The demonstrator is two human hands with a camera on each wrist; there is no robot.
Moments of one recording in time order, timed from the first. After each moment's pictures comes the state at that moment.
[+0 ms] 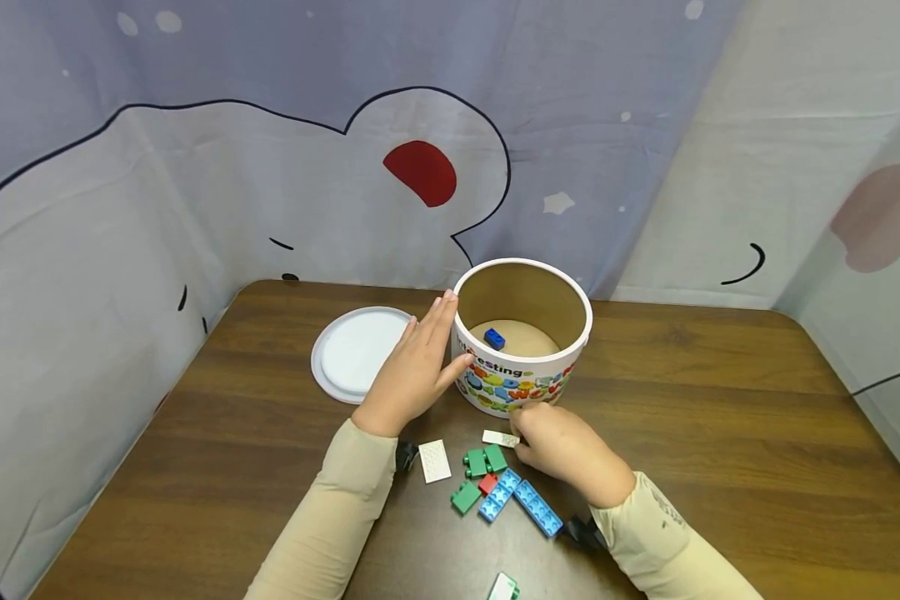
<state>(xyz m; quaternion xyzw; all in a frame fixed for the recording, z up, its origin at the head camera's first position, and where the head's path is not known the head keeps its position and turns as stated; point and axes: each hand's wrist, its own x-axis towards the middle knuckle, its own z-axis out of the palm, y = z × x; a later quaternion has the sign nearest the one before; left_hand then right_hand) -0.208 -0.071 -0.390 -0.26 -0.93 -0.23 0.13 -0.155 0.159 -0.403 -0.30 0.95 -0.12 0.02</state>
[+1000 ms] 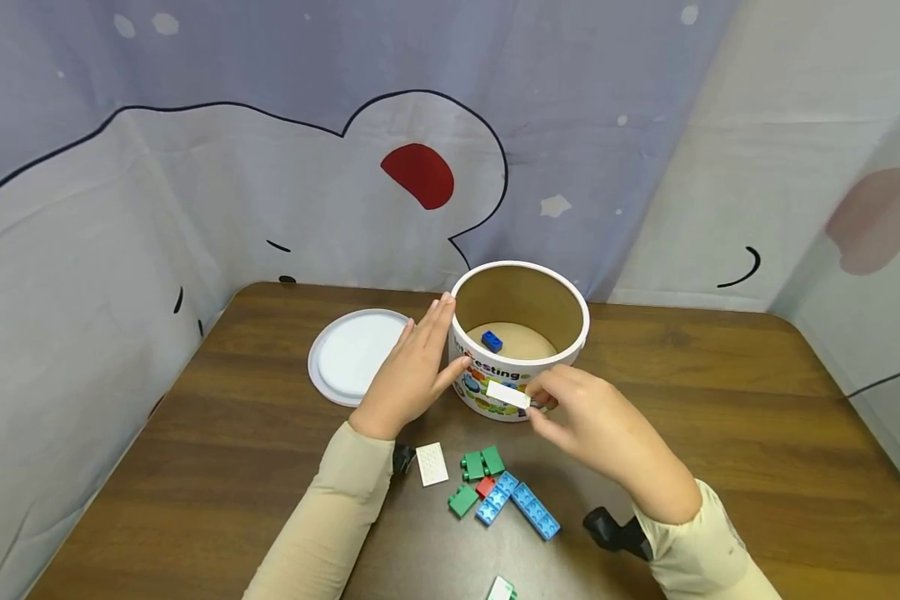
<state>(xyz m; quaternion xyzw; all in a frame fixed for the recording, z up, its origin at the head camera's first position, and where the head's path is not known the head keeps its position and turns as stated) -0.209 -0.072 -0.391 -0.26 -0.93 -0.22 0.14 -0.136 0.176 -0.339 -0.35 0.89 -0.23 -0.19</state>
